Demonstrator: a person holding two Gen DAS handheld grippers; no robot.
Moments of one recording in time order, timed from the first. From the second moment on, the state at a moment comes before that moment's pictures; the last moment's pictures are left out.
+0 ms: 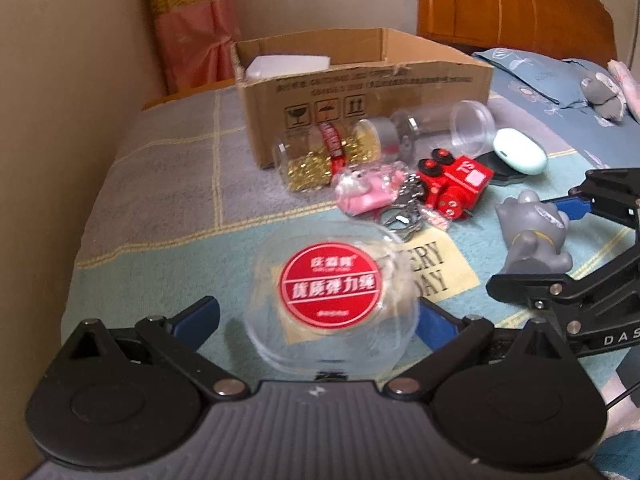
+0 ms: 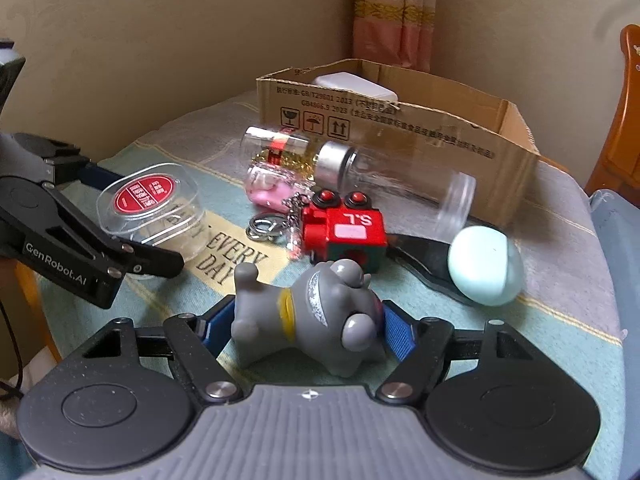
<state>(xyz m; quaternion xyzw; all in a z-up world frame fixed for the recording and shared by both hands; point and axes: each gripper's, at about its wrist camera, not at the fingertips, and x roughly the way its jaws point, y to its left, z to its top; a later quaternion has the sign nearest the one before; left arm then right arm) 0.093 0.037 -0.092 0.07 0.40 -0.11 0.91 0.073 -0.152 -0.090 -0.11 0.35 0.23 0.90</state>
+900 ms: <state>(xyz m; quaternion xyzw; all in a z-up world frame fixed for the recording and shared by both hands) 0.108 0.040 -0.085 0.03 0.42 -0.13 0.89 0.075 -0.159 -0.080 -0.12 0.38 0.24 0.88</state>
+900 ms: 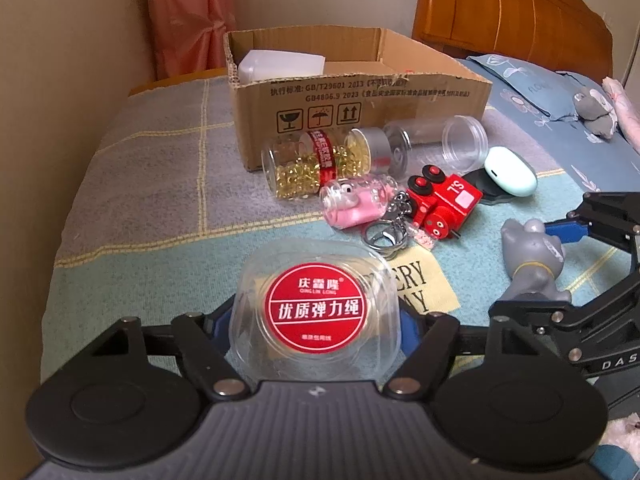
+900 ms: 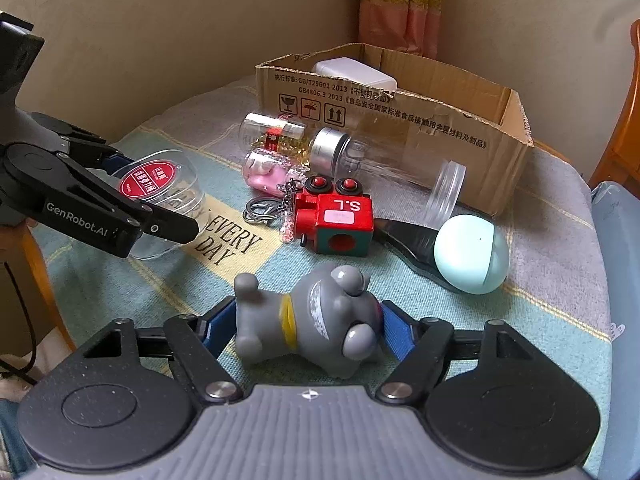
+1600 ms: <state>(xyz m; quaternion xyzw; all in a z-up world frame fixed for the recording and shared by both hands) 0.127 0.026 -0.031 0.07 0.40 -0.19 0.89 0.085 -0.173 -0.037 -0.14 0.36 0.25 0.89</state>
